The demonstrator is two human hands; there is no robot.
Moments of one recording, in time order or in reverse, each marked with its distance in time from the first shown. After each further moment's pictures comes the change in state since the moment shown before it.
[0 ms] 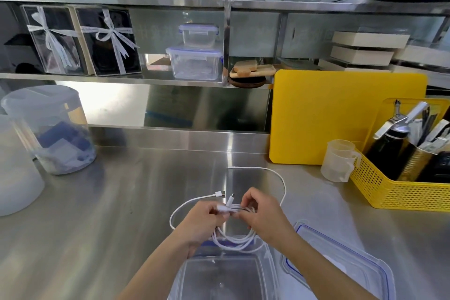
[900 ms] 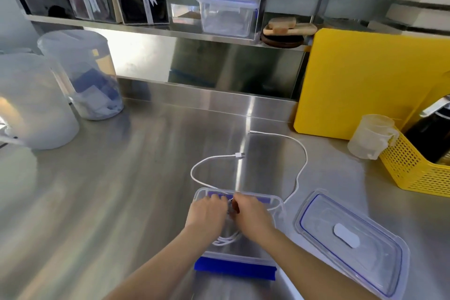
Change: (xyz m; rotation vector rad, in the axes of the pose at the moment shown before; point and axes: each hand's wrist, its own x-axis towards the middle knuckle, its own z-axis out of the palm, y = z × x) left_hand -0.023 -0.079 0.024 1.299 0.030 -0.053; right_hand -0.026 0.033 0.092 -0.459 -0.257 0.019
